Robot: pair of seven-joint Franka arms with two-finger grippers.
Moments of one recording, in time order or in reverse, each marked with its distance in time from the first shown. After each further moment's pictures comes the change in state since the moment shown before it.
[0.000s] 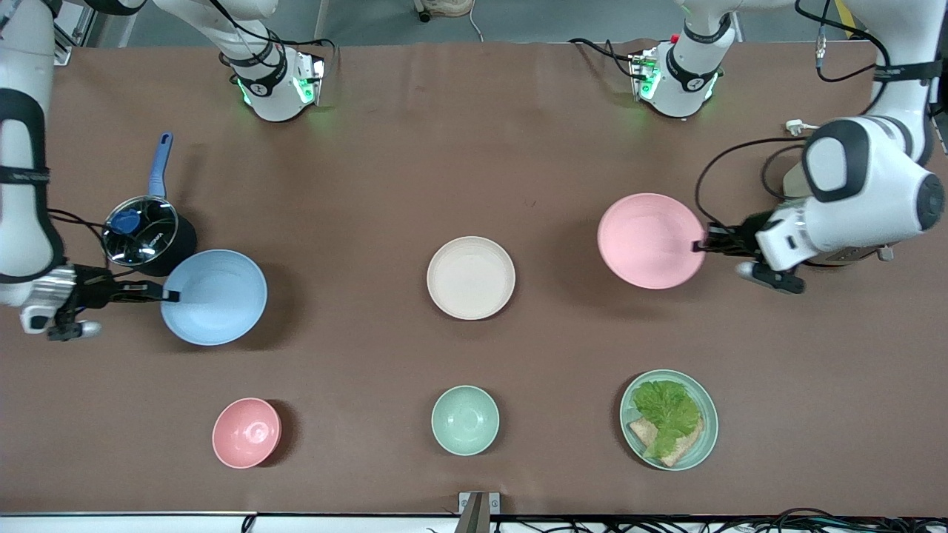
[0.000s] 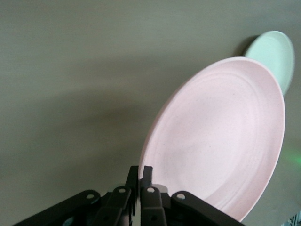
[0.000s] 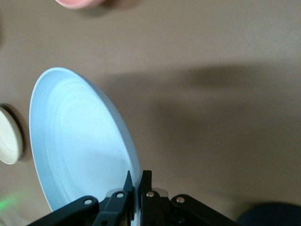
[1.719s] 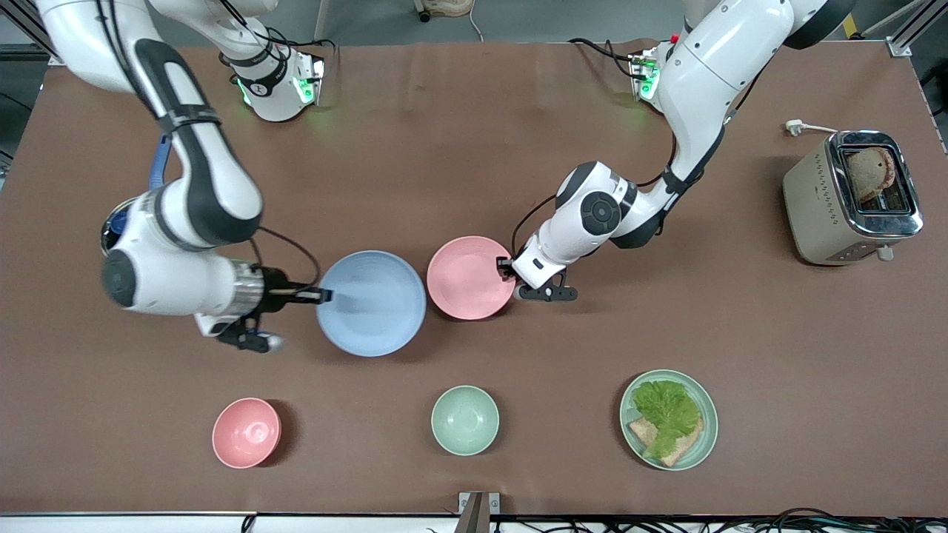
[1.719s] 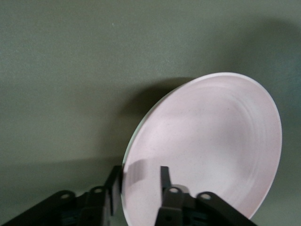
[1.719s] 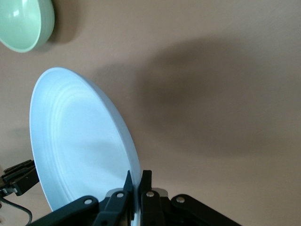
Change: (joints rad) left arm -0.170 0.541 -0.398 0.202 0.415 0.678 -0.886; right arm 0.146 -0.039 0.522 -0.075 -0.140 0.275 0.807
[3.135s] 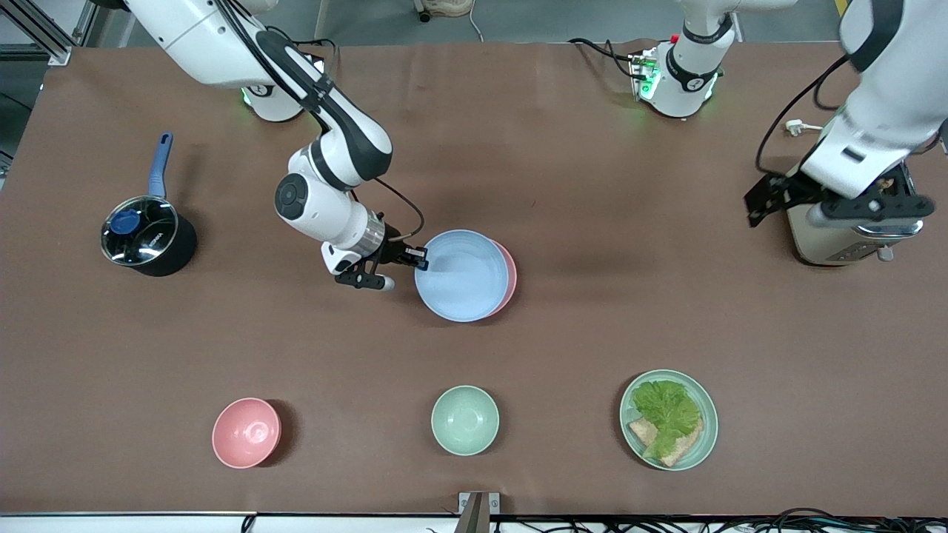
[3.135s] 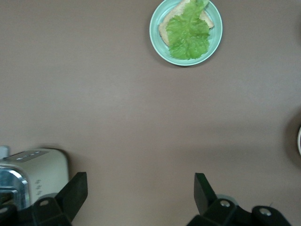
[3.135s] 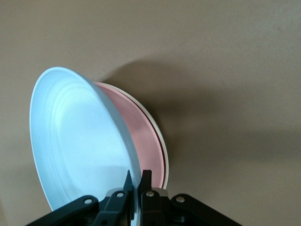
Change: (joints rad) left arm 0.122 -0.842 0.452 -0.055 0.107 -0.804 0.484; right arm 0.064 0.023 0.243 -0.379 0.000 0.680 0.156
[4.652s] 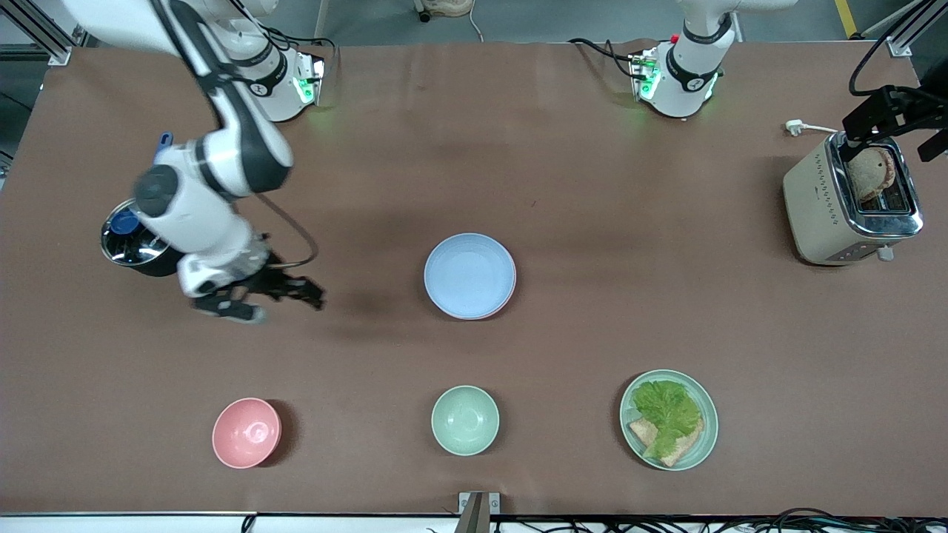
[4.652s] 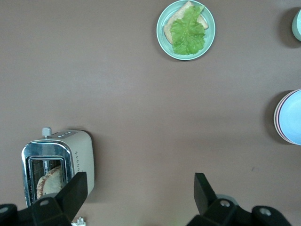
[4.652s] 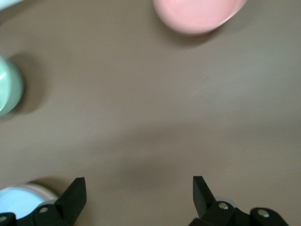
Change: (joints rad) left arm -0.009 0.114 0.066 0.474 -0.044 -0.423 0.075; right arm -0.133 -0.246 -0.261 0.146 -0.388 -0.391 0.022
